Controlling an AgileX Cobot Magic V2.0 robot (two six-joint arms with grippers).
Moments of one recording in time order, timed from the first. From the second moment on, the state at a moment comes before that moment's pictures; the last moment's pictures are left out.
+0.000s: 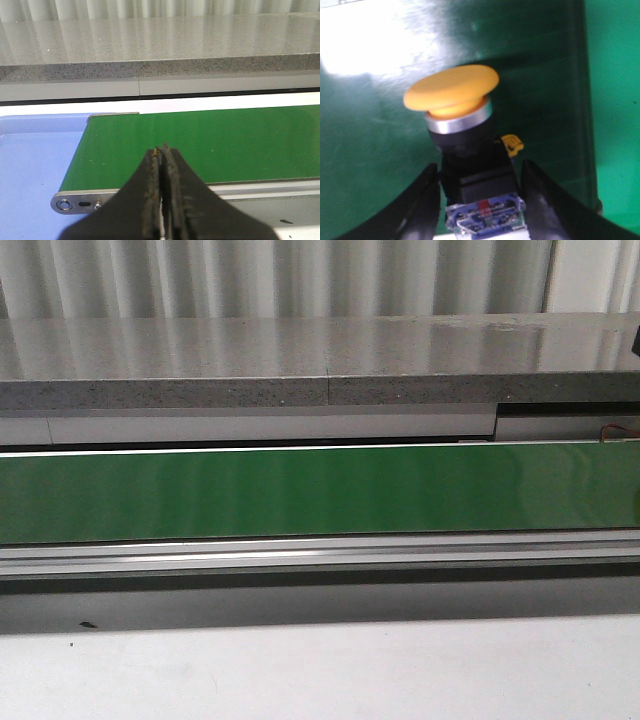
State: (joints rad) left arm -0.04 0.00 0.00 0.00 0.21 0.02; right arm -0.09 1.72 -1.31 0.06 1.04 0.11
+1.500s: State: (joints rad) left arm -0.04 0.00 0.00 0.00 0.21 0.02; right arm 0.10 0.90 -0.68 0.11 0.59 -0.04
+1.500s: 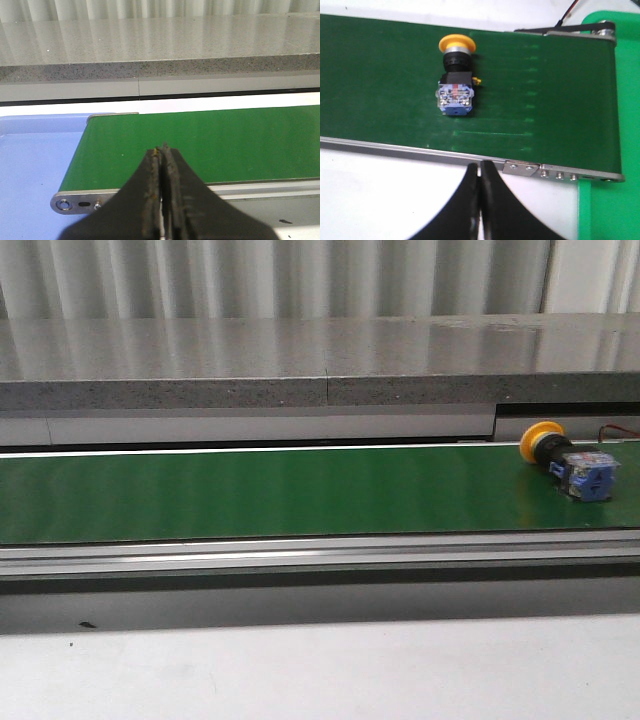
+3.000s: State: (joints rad) left arm -0.04 0.08 -0.10 -0.06 0.25 0.01; right arm 0.10 0.19 -0.32 0.11 0.43 -0.04
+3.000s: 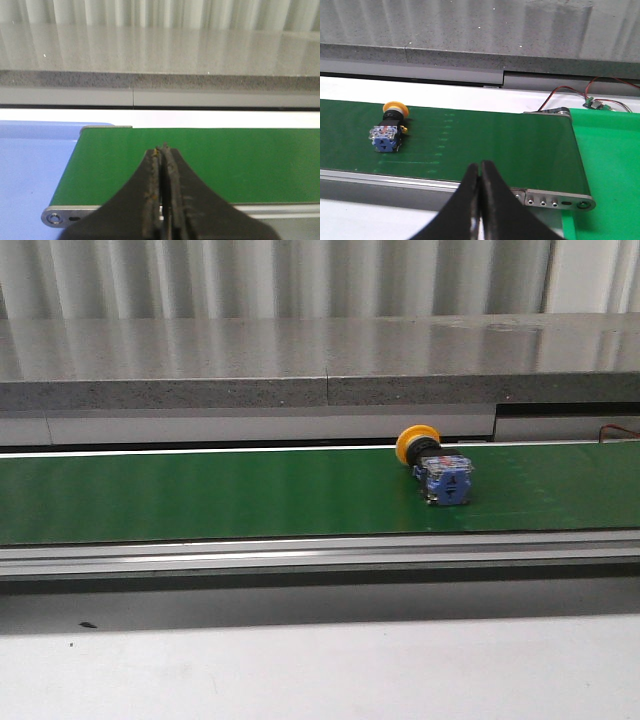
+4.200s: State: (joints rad) left arm -0.04 0.79 -0.66 -0.28 0.65 0.07; right arm 0.10 0.19 -0.32 0.11 0.43 -0.04
